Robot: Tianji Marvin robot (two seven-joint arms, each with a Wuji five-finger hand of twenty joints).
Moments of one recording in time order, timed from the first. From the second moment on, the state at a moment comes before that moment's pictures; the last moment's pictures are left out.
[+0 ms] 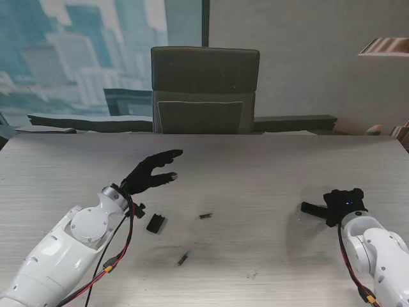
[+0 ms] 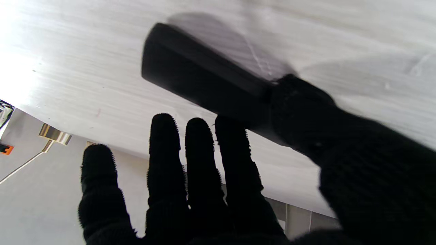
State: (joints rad) left arm 1.36 -1.14 -1.14 -1.30 0.07 -0.47 -0.10; right arm -1.61 -0.99 1.45 -1.35 -1.29 0.04 0.04; left_hand 0.60 -0.39 0.39 -0.04 0.42 0.10 0.16 0.22 0.40 0.21 0.19 0.23 0.32 0.30 0.21 0.36 0.01 0.34 0.41 0.48; right_hand 0.44 -0.98 1.33 -0.26 0.71 0.17 1.05 0.23 0.70 0.19 0.87 0.41 0.68 0.20 0.66 0.39 0.32 0.48 0.54 0.51
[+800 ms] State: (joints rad) left arm 1.38 -1.14 -1.16 -1.32 0.12 -0.45 -0.07; right arm -1.15 -1.03 0.80 -1.12 -0.80 0.05 -0.10; left_hand 0.60 -0.36 0.35 -0.04 0.42 0.11 0.16 0.22 0.42 0.21 0.19 0.23 0.33 0.31 0.21 0.36 0.01 0.34 0.41 0.49; right_hand 0.58 -1.12 1.29 -0.37 0.85 0.27 1.10 0.14 0.93 0.24 0.94 0.39 0.82 0.28 0.90 0.48 0.31 0.48 0.87 0.39
